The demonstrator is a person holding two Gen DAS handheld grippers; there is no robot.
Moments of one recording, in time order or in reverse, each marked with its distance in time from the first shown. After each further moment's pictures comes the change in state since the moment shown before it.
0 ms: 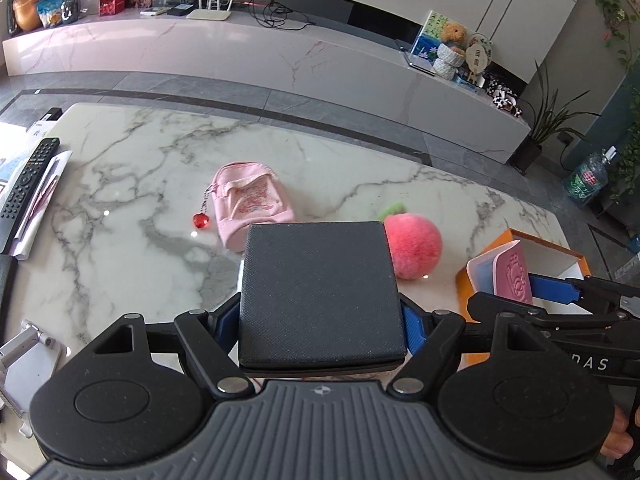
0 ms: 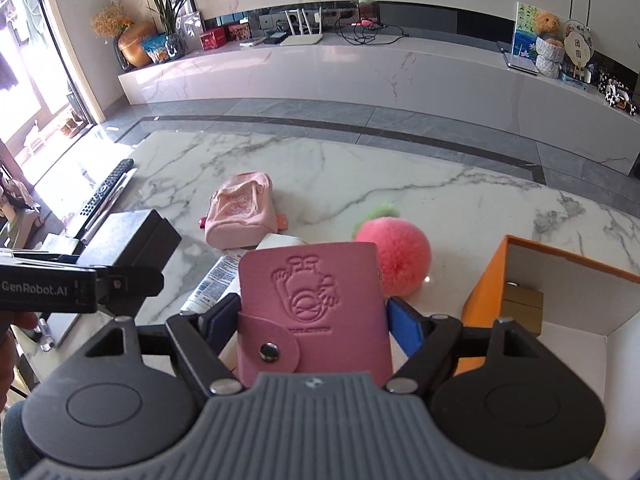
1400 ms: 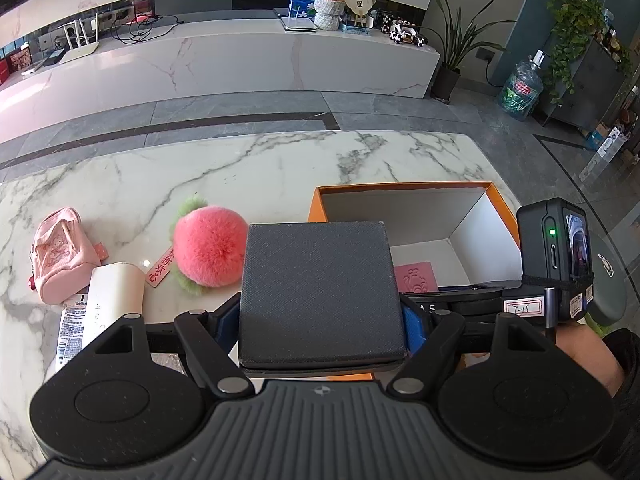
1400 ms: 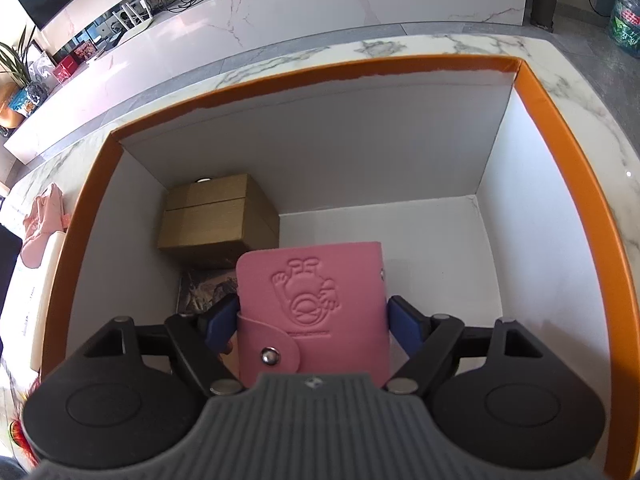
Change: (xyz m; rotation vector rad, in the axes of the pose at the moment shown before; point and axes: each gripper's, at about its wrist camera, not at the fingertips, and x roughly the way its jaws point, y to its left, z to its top) left arm 0.066 -0.180 -0.012 0.288 0.075 -0.089; right arm 0.062 -0.203 -0.068 0.402 0.185 -0.159
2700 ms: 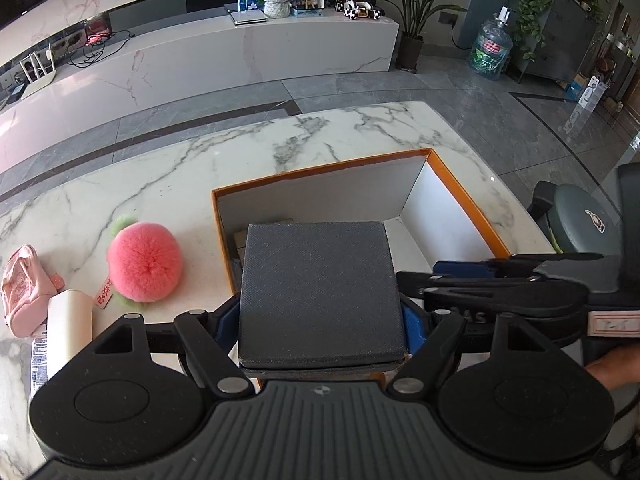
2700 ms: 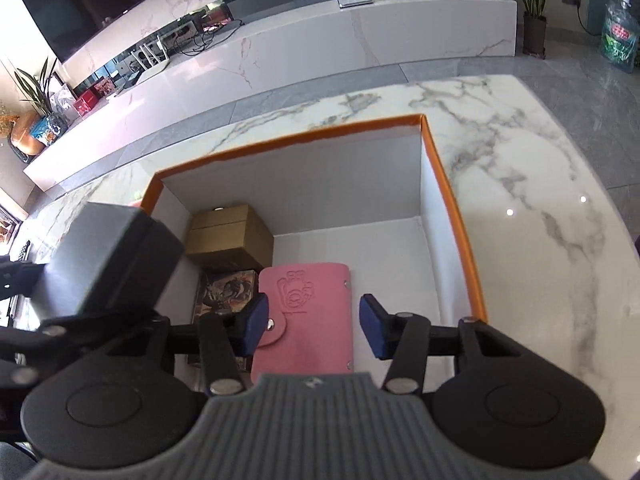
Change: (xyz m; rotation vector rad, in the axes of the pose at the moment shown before) left arm 0.029 -0.073 0.004 0.144 0.052 -0.003; right arm -0.086 -0.027 -0.023 -0.009 -0.153 0.035
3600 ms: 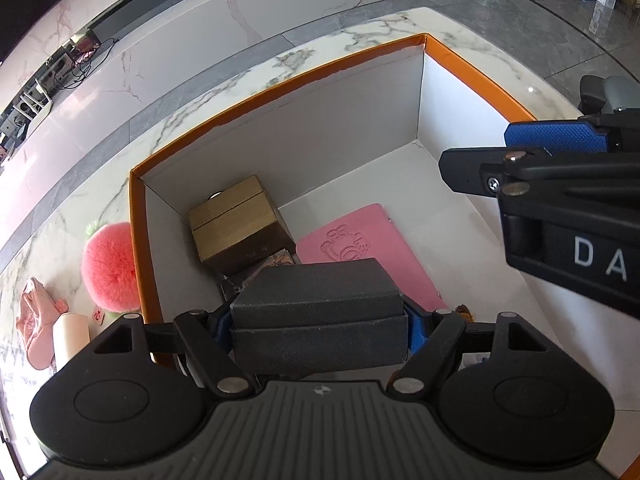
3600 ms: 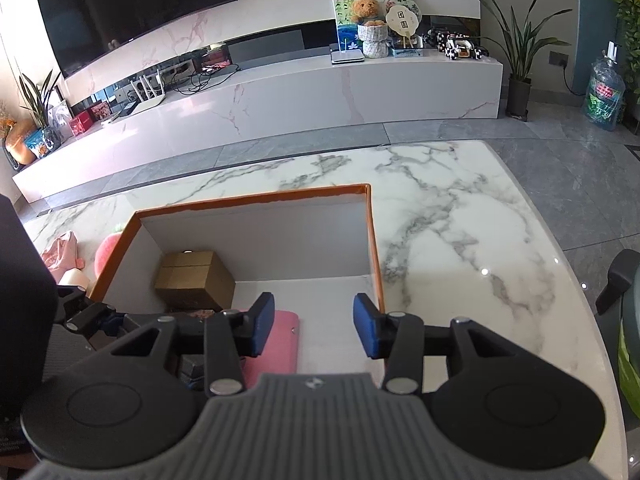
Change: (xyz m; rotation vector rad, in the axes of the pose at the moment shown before) left arm 0.075 -0.049 -0.010 0.201 0.157 0.188; right arm -0.018 -0.017 0.001 -0.083 -0.153 -0.061
